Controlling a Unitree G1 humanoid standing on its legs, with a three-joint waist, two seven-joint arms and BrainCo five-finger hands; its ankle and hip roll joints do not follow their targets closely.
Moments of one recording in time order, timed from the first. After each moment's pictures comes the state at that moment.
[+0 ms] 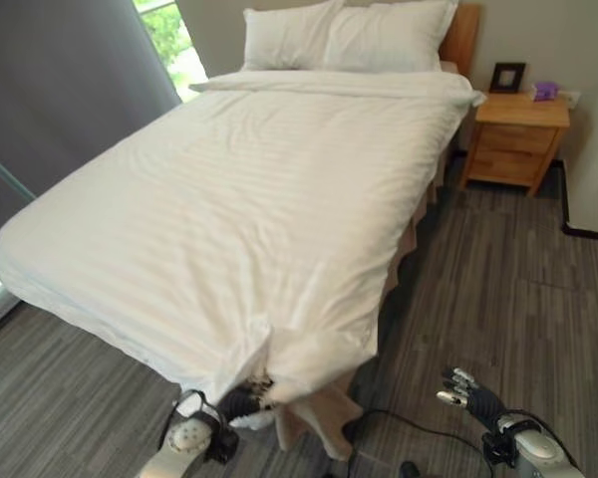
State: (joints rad) left arm 0.21 0.63 -0.44 0.31 -0.27 -0.02 -0.30; right arm 0.18 -0.49 0.25 0.45 0.41 -0.05 0.23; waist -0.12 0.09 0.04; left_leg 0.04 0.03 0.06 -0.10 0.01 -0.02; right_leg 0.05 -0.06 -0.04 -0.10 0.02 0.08
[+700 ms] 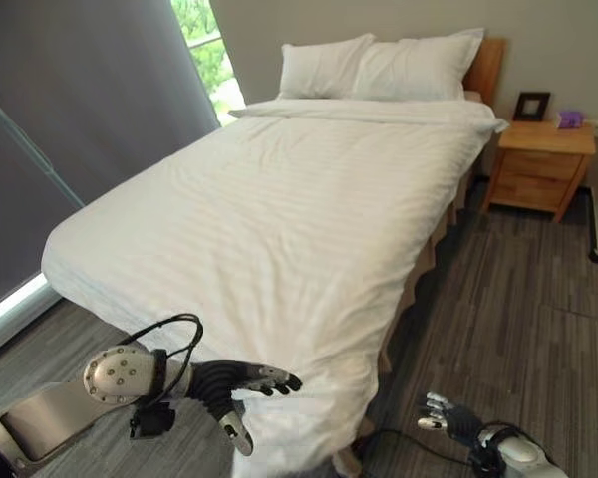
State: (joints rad) left arm 0.08 1.44 -0.39 -0.44 -0.64 0.01 -0.69; right arm 0.12 -0.49 0.42 0.57 0.41 -0.03 0.38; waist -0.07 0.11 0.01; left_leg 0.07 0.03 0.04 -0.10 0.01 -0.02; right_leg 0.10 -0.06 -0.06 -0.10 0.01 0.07
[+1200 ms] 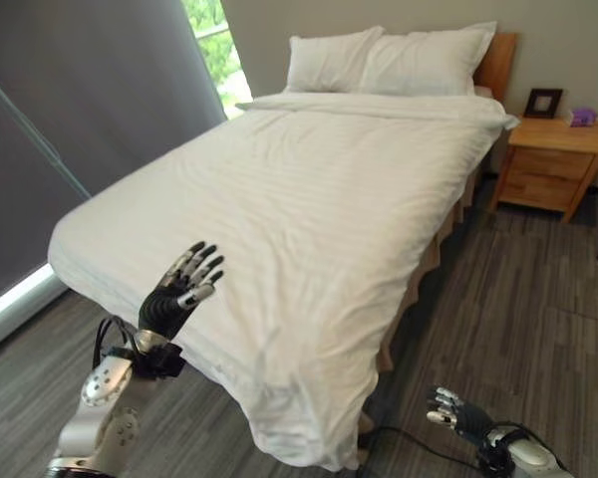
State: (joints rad) left arm 0.15 0.45 0.08 0.01 -0.89 -0.17 -0.15; right arm 0.17 -0.48 0.31 0.51 0.43 -0.05 0.31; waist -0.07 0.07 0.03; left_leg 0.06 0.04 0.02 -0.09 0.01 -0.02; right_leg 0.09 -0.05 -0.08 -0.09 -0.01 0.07
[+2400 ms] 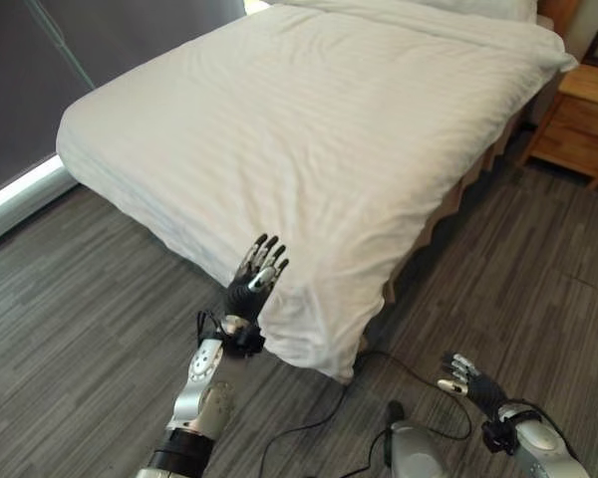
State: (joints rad) left arm -0.11 0.36 -0.20 0.20 -0.85 -0.21 -0.21; right arm 0.19 -0.45 0.24 0.41 0.40 -0.09 0.25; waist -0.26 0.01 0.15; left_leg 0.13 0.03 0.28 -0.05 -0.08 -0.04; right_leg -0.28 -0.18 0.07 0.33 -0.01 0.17
